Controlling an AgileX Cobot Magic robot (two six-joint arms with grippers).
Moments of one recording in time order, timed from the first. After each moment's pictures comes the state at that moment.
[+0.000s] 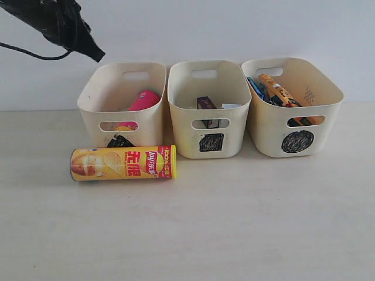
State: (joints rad) left arm -0.26 1.92 -1.77 0.19 0.61 0.41; right arm 0.07 0.01 0.00 0.03 0.33 -0.02
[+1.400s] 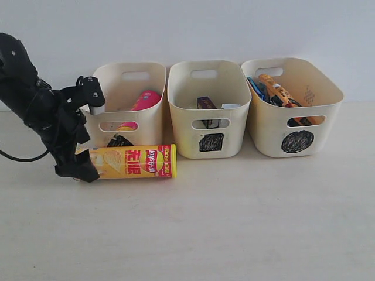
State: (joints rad) left arm -0.20 1.91 -1.35 -0.29 0.81 1.19; right arm 0.07 0.01 0.00 0.03 0.33 -0.02
